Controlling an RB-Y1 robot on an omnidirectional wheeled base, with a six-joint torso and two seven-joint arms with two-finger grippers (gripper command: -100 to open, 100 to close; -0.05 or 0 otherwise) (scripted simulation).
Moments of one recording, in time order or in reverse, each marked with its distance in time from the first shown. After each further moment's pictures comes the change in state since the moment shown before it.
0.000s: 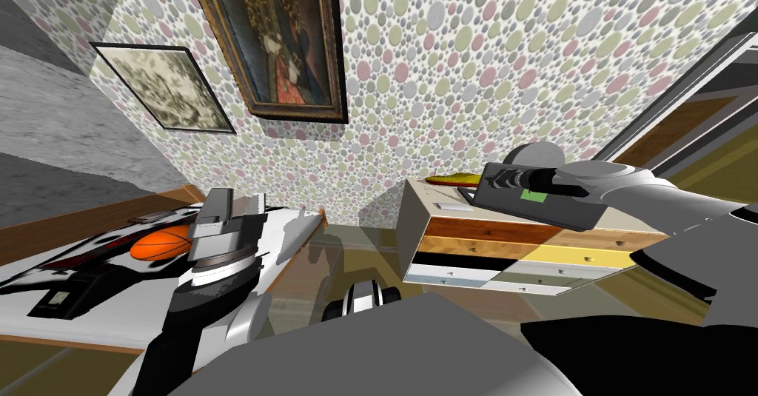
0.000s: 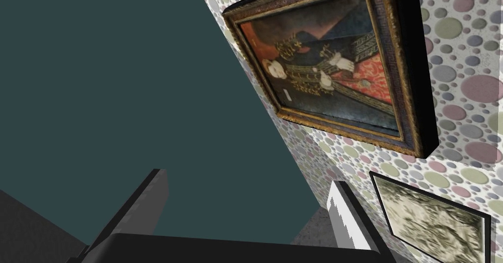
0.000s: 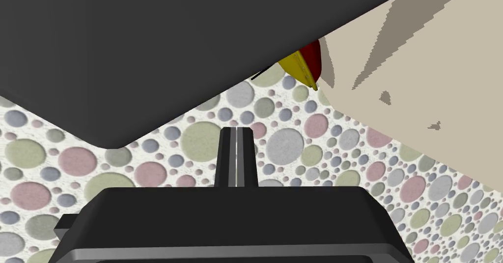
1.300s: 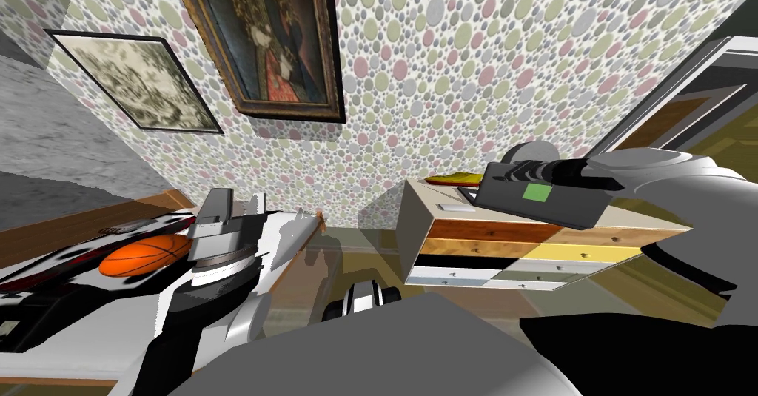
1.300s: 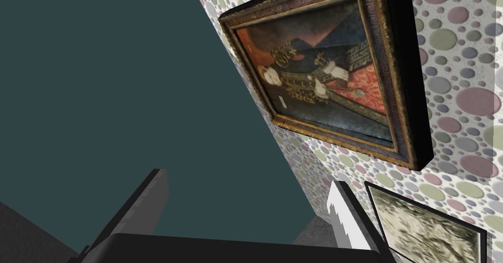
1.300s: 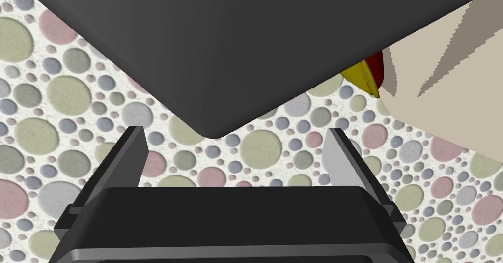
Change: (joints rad) left arm 0.000 0.000 0.000 0.000 0.000 0.000 0.000; right arm -0.089 -0.052 0.044 0.114 -0.013 -0.005 -0.047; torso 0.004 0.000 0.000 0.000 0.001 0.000
